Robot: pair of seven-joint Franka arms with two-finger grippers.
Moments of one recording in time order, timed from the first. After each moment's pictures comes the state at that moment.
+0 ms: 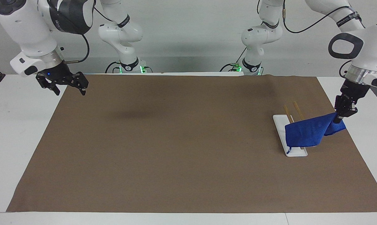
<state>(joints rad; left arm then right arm) 0.18 -0.04 -0.02 -2.00 -0.23 2.33 -0.84 0.02 0.01 -0.11 -1.63 -0.06 1.61 -0.12</state>
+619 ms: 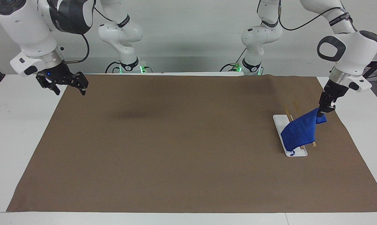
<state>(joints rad) 0.20 -0.13 -0.02 -2.17 -0.17 2.29 -0.80 0.02 0.01 -0.11 -1.63 -0.06 1.61 -0.11</state>
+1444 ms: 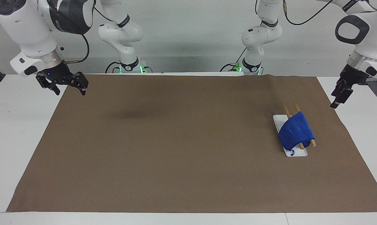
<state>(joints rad) 0.20 -0.13 -0.04 -1.88 -0.12 1.86 -0.55 0.02 0.01 -0.11 -1.63 -0.06 1.61 -0.11</state>
